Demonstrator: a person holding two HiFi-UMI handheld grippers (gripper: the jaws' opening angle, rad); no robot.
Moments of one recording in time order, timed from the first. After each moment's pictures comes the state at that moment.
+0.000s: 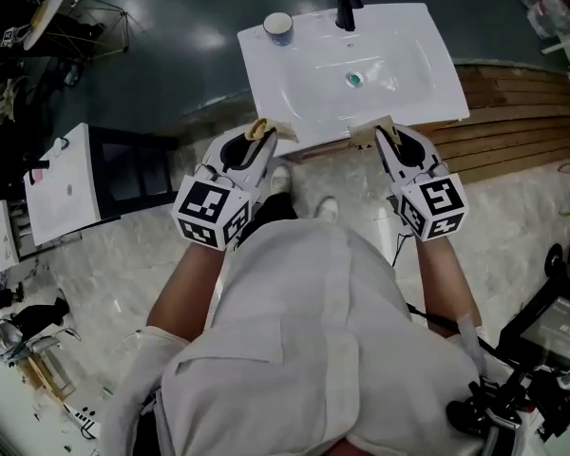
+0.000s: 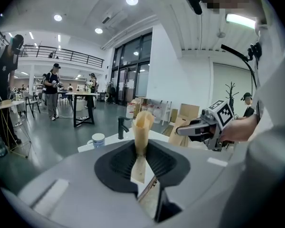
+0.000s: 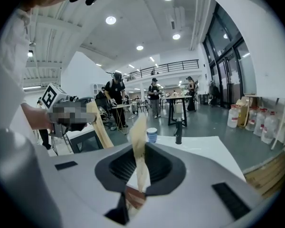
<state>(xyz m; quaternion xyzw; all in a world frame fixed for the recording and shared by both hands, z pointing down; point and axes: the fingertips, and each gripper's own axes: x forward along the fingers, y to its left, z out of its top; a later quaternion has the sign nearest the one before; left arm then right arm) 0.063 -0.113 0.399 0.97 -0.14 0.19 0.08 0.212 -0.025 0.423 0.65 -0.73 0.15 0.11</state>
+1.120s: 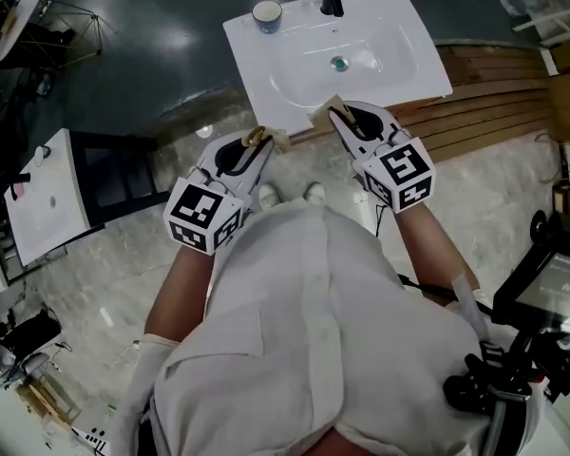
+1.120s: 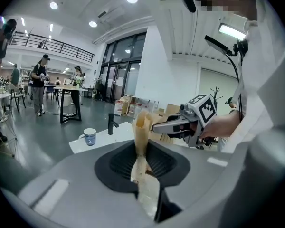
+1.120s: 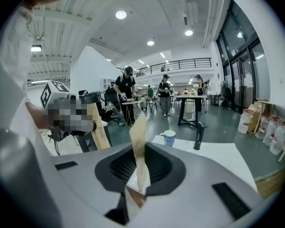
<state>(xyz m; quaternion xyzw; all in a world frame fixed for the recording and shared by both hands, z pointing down) 0.025 -0.089 0.400 0.98 -0.05 0.19 0.10 0.131 -0.067 0.412 0.61 -0.77 0.15 0.15</state>
